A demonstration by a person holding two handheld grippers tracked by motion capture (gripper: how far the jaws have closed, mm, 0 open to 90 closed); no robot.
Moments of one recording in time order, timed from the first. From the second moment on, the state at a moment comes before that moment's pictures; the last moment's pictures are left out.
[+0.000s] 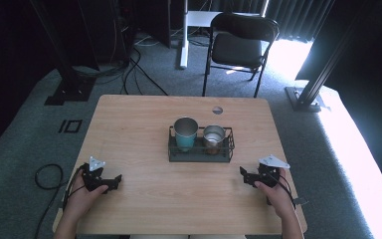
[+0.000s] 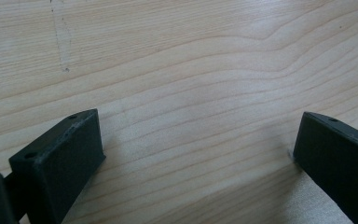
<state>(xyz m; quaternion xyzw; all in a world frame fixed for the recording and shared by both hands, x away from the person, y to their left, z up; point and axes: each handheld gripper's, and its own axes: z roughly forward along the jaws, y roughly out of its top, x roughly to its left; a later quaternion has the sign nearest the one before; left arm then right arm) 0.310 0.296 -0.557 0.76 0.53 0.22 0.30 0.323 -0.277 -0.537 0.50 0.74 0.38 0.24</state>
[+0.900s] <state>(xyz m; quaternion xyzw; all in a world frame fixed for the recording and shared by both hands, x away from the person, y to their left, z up) 0.310 0.296 -0.557 0.76 0.53 0.22 0.30 0.293 -0.299 -0.557 0.55 0.72 0.34 0.25</state>
